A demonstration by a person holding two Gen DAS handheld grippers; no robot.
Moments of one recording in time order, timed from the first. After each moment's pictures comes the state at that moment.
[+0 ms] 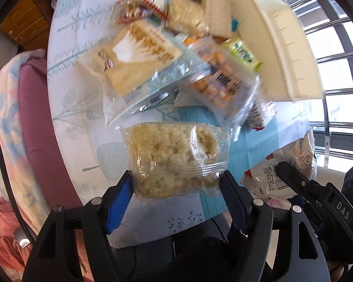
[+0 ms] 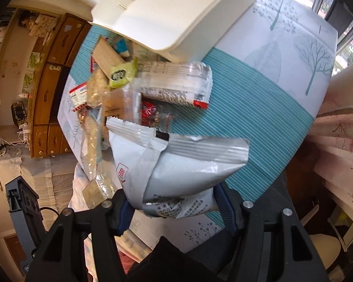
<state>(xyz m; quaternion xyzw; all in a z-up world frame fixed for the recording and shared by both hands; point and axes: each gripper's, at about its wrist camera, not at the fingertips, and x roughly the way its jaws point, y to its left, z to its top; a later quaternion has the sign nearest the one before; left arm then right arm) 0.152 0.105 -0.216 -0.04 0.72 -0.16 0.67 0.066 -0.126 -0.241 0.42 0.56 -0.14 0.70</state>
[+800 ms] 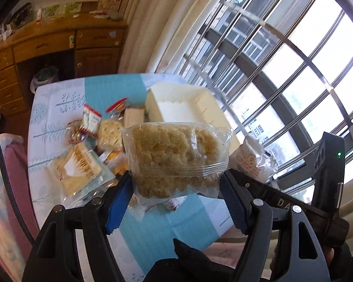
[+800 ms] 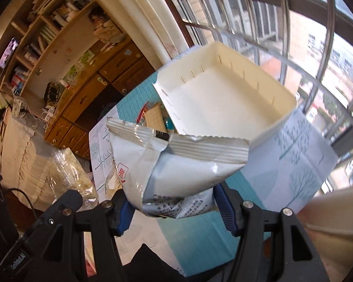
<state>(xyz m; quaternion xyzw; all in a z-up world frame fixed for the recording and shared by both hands) 0.124 0.024 -0.071 -0.10 0.47 -0.26 0.83 0.087 -0.182 -0.137 0.24 0.45 -0.06 0.86</state>
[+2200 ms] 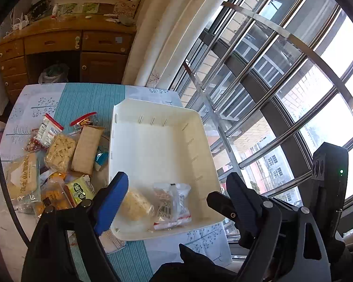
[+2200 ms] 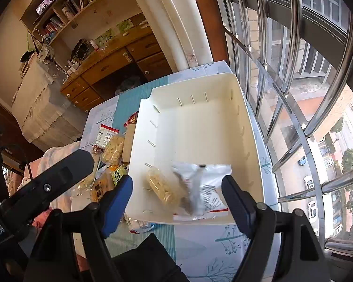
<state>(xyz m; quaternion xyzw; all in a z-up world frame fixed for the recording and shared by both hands) 0.185 -0.148 -0.084 -0.15 0.46 -0.17 0.86 0.172 -0.325 -0.132 0.12 0.49 0.09 0.86</state>
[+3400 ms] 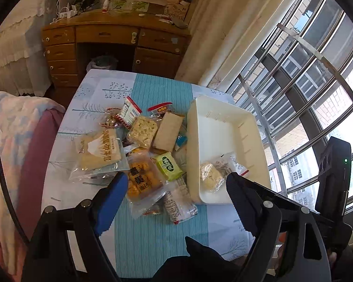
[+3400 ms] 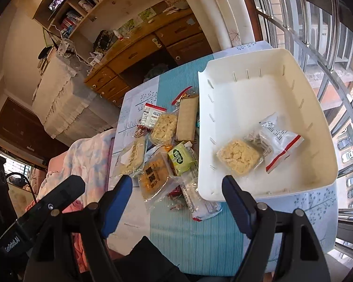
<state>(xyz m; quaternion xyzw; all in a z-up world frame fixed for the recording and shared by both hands) 0.111 -0.002 -0.076 -0.15 0.48 -0.06 0.86 0.147 -0.216 -0.147 0.17 0.51 0.15 0.83</state>
